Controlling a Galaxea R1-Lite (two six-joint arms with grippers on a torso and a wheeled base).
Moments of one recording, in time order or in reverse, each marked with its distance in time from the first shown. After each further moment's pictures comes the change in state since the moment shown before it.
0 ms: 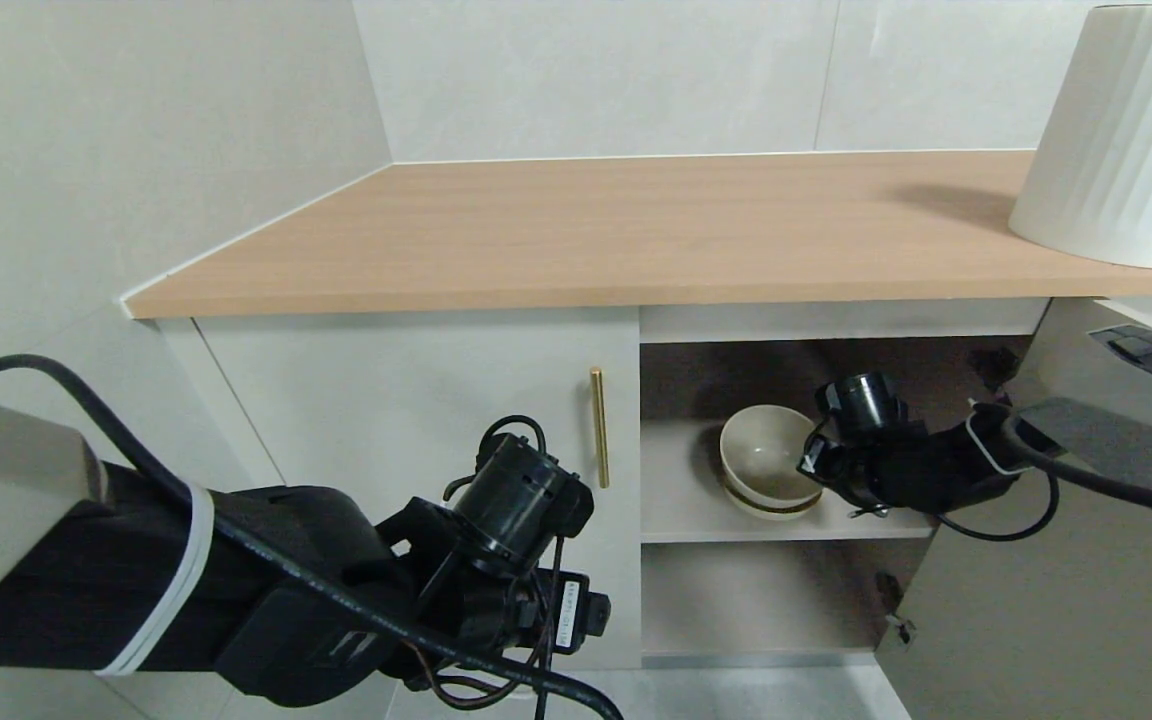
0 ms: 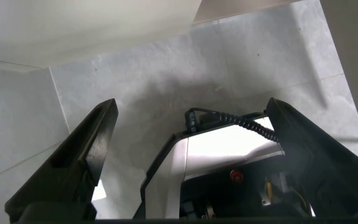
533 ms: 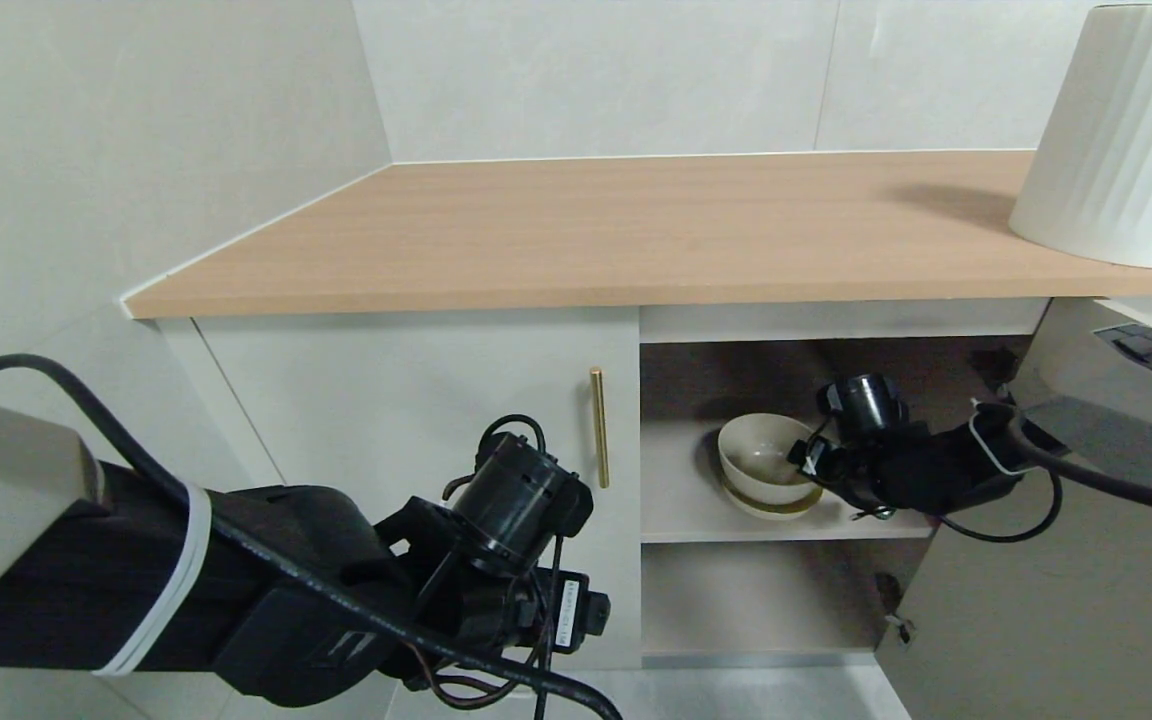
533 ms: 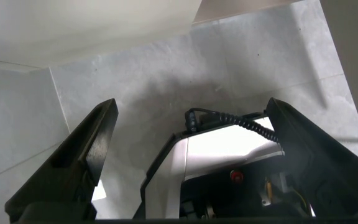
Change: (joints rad) left arm 0.001 -0.003 0.000 0.000 0.001 0.000; right arm 0.004 -0.012 0.015 0.010 0.010 -0.004
